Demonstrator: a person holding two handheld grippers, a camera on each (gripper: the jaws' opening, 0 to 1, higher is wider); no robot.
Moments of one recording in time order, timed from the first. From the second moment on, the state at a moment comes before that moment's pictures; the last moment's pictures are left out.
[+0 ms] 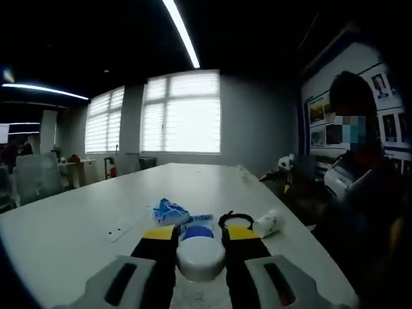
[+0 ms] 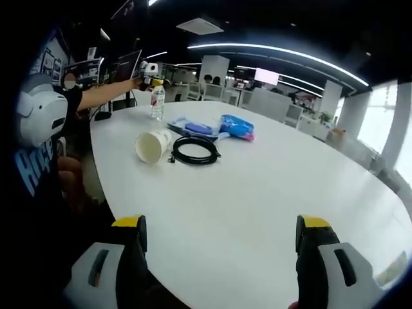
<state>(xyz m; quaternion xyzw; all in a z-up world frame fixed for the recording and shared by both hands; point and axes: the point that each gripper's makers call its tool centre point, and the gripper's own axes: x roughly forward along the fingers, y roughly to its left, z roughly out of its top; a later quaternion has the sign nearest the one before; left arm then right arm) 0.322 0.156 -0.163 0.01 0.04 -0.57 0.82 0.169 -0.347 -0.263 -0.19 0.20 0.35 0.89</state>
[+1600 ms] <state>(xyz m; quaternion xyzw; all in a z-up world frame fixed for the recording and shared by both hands) 0.214 0.120 -0.133 0.12 -0.03 -0.41 0.90 0.176 -0.321 -0.278 -0.16 0.16 0.42 0.88</state>
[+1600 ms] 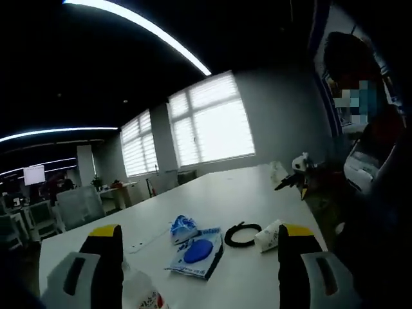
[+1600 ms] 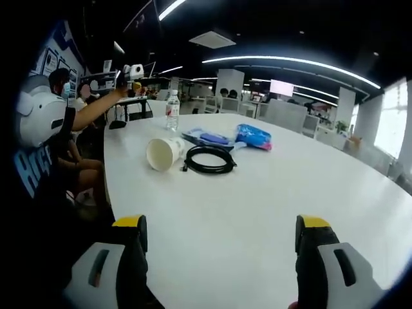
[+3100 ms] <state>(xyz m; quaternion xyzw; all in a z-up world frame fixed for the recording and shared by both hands) 0.162 -0.030 -0.234 0.26 0.05 -0.57 0.78 0.174 -0.308 -0.287 -0.15 0.17 0.44 0.87</state>
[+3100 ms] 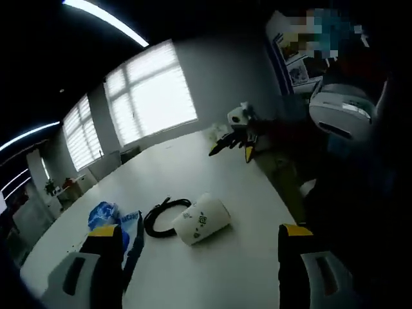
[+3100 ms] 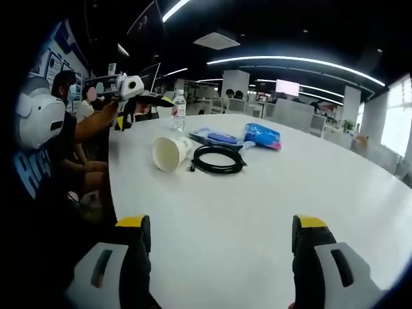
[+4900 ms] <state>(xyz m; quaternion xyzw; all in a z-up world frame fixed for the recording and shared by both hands) 0.177 -0.091 -0.282 0.41 0.07 -0.63 0.66 0.162 -0.303 -0.279 -0.15 0.15 0.45 0.87</state>
